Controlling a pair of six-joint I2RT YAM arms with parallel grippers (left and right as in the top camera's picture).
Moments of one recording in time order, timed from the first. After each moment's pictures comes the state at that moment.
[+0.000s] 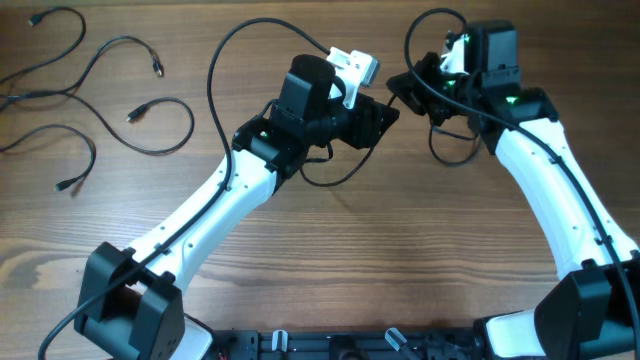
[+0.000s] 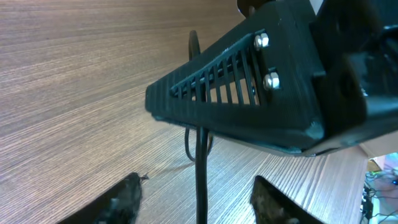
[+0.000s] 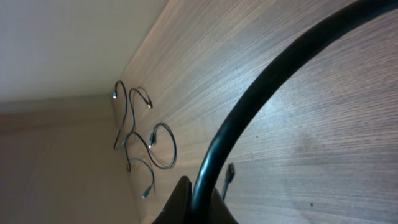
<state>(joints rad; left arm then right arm) -0.57 1.63 1.24 -0.15 0.44 -0.29 0.18 1.60 1.33 -0.50 -0.52 0.94</state>
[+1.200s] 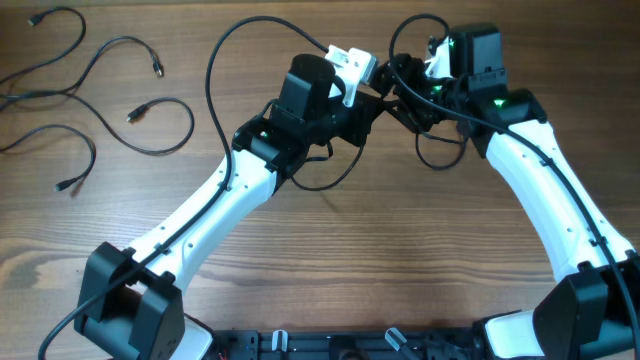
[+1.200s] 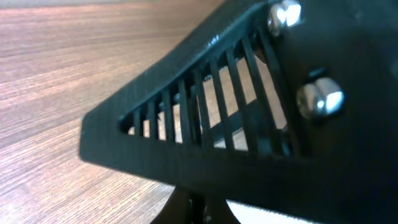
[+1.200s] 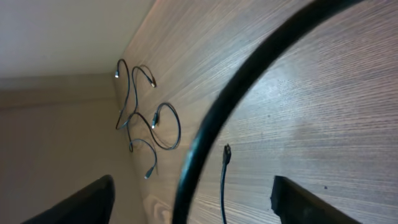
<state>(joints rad) -0.57 1.63 1.24 -0.13 0.40 -0.28 0.23 1.60 1.33 -0.52 -0.55 0.94</state>
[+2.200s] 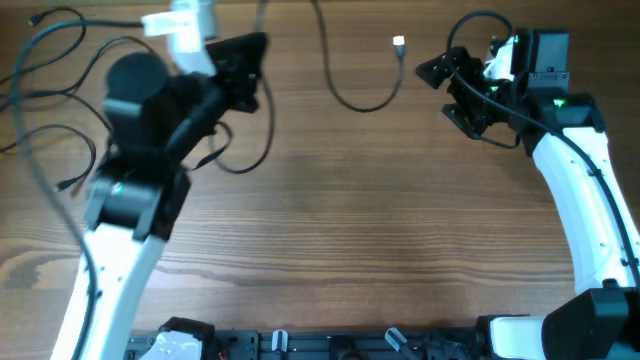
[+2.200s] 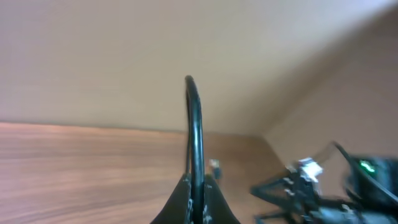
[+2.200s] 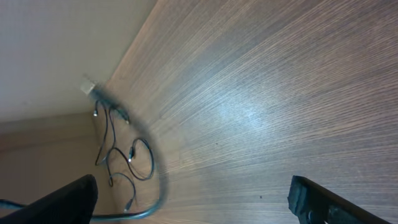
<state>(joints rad) -0.21 1.16 1.24 -0.25 0.27 -0.47 0.03 1.54 1.33 -0.67 -0.51 0.81</state>
